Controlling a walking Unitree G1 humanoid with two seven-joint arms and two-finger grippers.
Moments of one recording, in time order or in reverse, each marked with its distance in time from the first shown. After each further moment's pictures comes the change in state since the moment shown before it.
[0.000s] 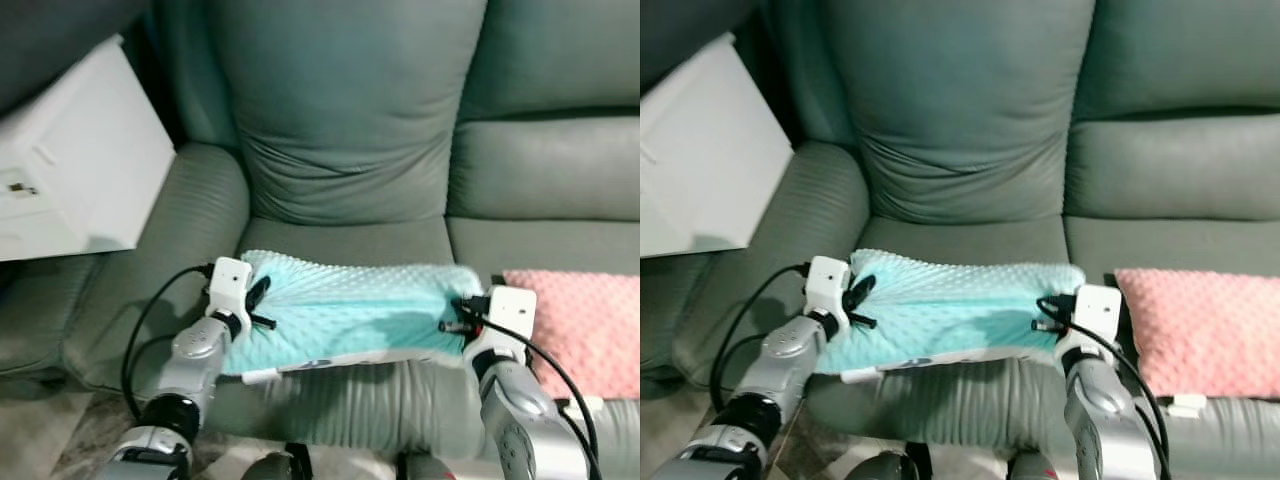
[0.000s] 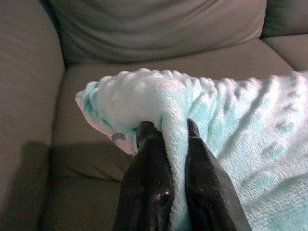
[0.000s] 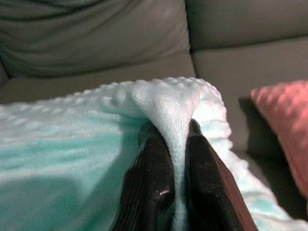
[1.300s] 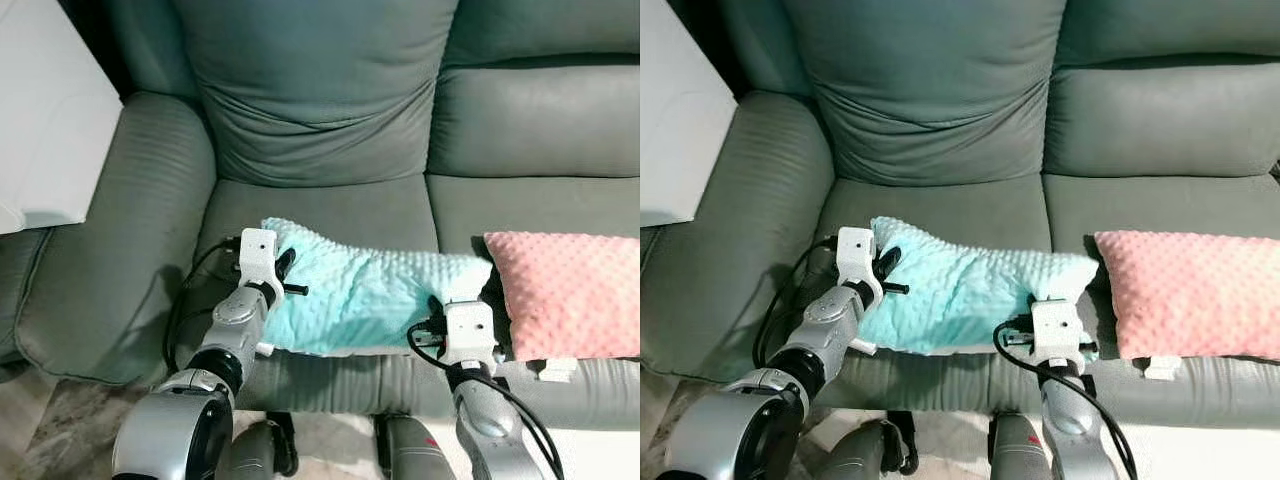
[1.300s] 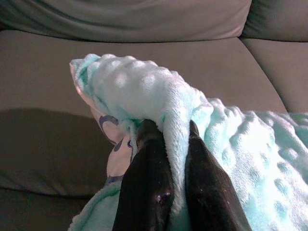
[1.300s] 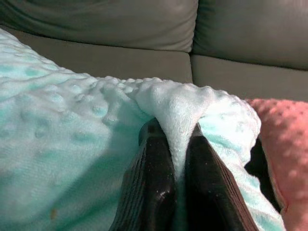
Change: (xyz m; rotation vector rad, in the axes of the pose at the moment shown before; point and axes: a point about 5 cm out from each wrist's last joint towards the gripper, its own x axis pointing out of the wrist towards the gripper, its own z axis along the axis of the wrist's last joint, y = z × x) left arm 0.033 -0.032 0.040 -0.101 -0.066 0.015; right arm -0.009 0.027 -0.023 -0.223 -0.162 0.075
